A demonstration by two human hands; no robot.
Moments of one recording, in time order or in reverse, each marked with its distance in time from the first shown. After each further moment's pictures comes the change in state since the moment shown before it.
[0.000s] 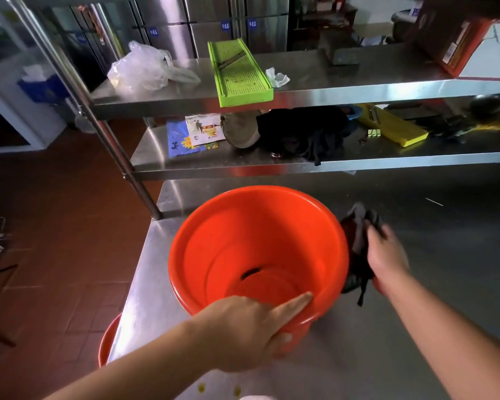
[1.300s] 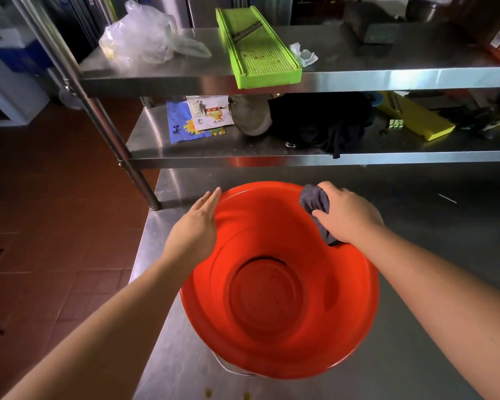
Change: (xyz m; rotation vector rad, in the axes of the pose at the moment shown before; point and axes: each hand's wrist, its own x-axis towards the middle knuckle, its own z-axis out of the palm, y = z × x) left_hand 0.041 -0.201 -0.015 -0.246 0.631 -0.615; right_hand 0.028 -0.079 0.090 -0.985 -0.323 -0.618
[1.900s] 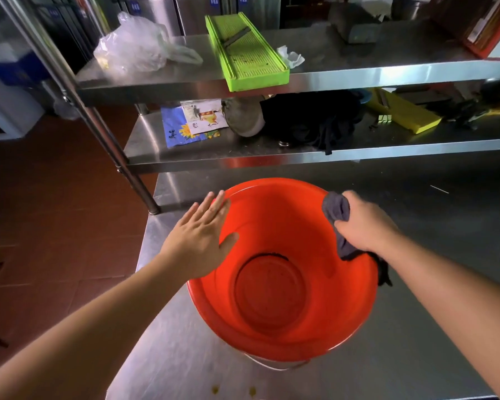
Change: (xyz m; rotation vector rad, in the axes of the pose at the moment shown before) left_hand -0.024 0.008 -0.011 0.388 -0.071 0.303; right_hand -0.044 0.024 -0.011 0.198 -0.044 0.199
